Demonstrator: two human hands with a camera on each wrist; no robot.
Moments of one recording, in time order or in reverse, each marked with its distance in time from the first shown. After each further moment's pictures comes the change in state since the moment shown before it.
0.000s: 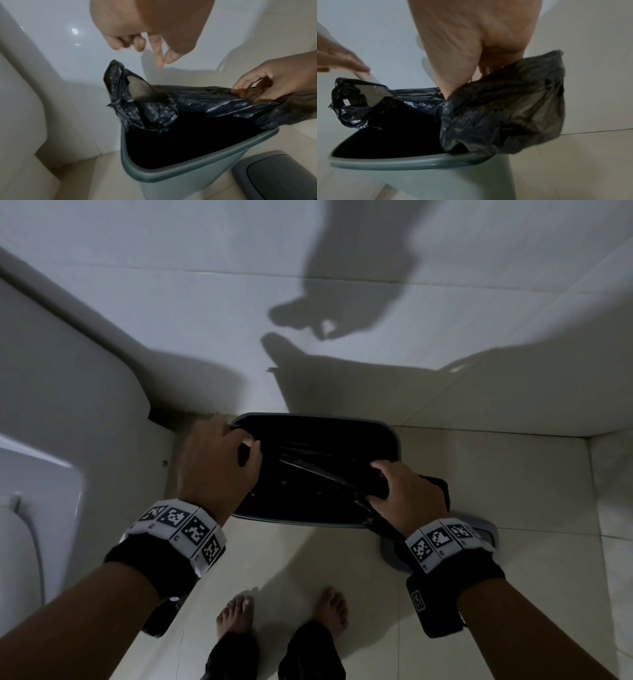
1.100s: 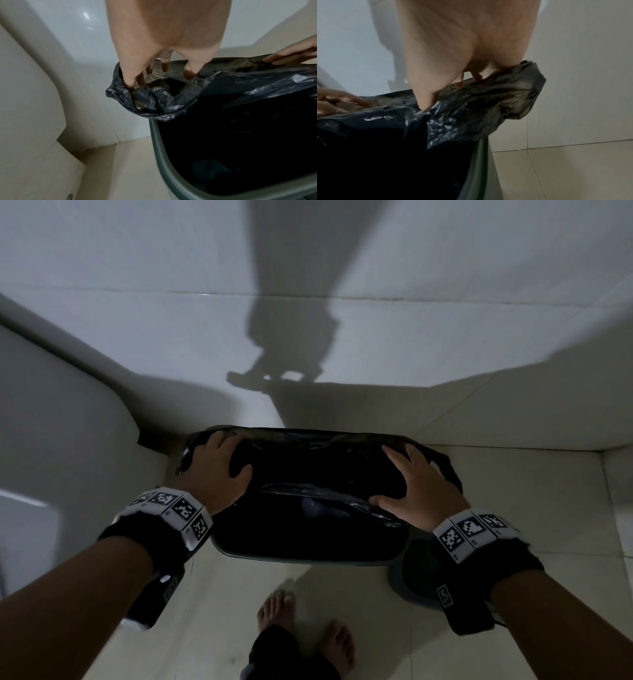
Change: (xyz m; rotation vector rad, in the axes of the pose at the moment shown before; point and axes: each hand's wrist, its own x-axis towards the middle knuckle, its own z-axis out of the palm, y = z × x) left_hand 0.056 -0.040 0.049 -0.123 -0.460 -0.131; right_hand 0.052 0.017 -0.026 0.037 -0.110 -0.004
